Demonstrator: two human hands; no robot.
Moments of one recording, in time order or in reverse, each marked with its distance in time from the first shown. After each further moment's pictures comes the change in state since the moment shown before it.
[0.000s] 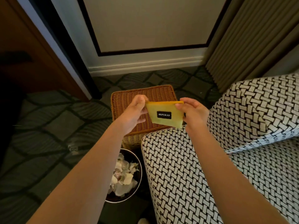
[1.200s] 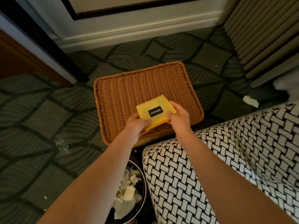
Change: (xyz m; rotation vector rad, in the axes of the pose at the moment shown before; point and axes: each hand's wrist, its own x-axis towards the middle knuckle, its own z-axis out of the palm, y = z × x) left_hand 0.163 -0.120 -0.005 -0.201 0.259 -0.600; right_hand 0.149 0.132 0.069 -0.243 -0.126 0.234
